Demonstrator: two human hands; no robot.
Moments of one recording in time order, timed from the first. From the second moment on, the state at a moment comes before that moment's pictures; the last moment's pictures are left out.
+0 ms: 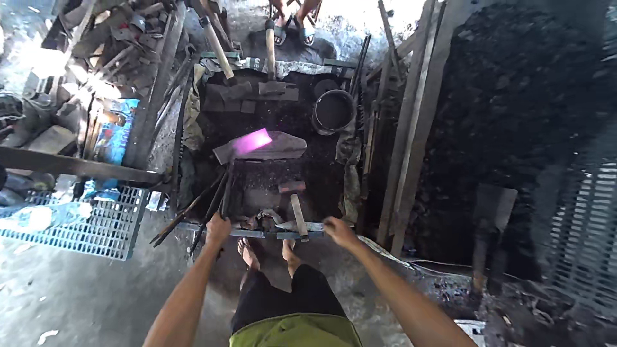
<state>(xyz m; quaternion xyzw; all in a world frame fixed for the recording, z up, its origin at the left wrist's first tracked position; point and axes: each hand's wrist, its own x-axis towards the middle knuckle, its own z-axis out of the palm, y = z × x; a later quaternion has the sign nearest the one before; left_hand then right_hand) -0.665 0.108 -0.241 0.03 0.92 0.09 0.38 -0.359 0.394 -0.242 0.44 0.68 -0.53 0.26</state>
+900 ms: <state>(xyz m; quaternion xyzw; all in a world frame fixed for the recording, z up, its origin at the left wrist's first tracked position) -0.848 0.043 -0.283 0.23 0.81 0.08 0.53 -0.217 0.059 -0.162 0.73 0.44 -0.46 0.22</state>
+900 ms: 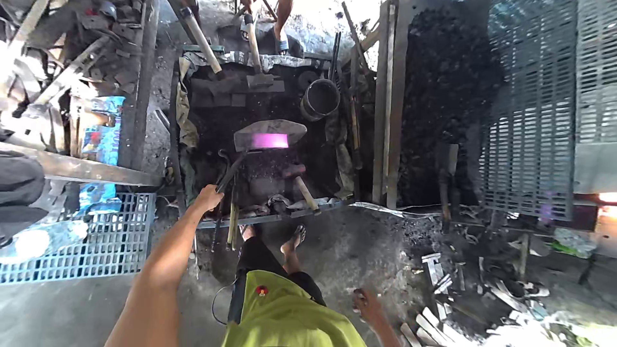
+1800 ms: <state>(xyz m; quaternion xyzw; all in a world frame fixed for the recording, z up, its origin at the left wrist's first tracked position) -0.829 0.049 -0.303 0.18 0.82 0.12 0.53 -0.197 -0.008 -0.169 0.76 0.39 -0.48 0.19</state>
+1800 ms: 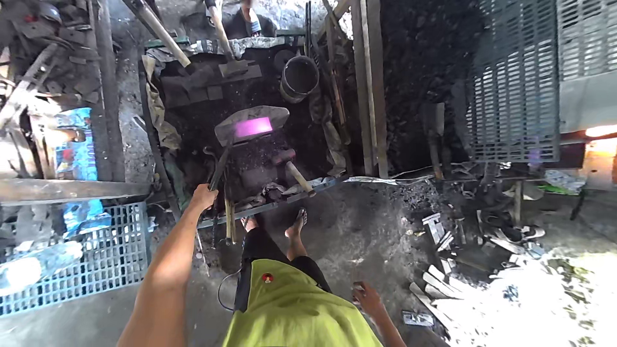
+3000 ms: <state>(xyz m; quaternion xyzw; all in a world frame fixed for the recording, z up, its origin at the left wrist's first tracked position) -0.640 0.177 -0.239 0.08 0.77 0.30 0.55 -0.204 0.098 -0.190 0.66 0.51 -0.46 0.30</state>
